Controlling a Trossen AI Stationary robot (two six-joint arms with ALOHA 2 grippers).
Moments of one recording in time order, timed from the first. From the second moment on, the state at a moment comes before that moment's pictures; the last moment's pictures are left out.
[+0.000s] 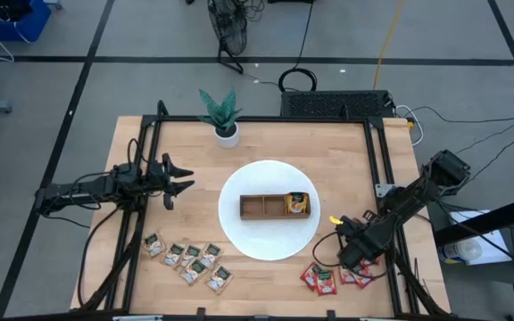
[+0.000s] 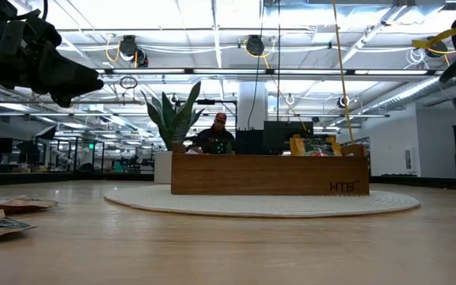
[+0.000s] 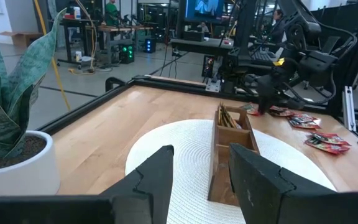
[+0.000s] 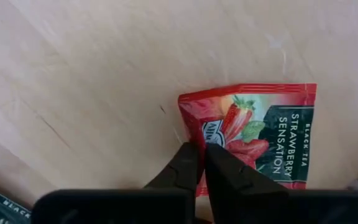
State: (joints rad) left arm 0.12 0.05 0.05 -0.05 -0.05 -0.10; right arm 0.76 1.54 0.64 -0.88 0.08 1.41
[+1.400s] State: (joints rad) left arm 0.12 0.05 0.05 -0.05 -0.05 -0.10; right arm 0.37 1.82 0.95 0.01 0.84 0.07
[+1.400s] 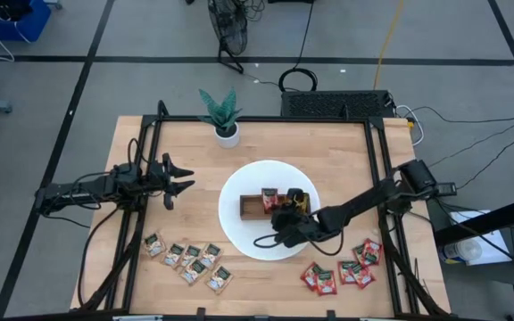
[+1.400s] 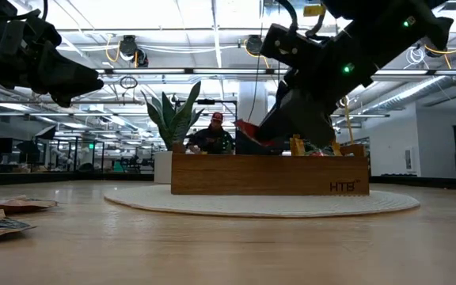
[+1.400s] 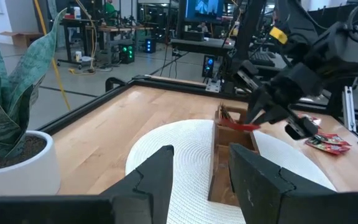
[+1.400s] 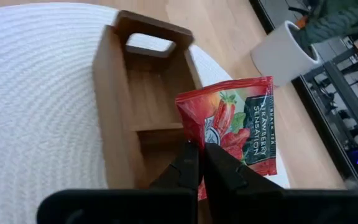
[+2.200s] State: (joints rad) left arm 0.12 0.05 0.05 -0.05 -0.05 -0.10; right arm 0.37 1.83 0.95 0.01 0.83 0.09
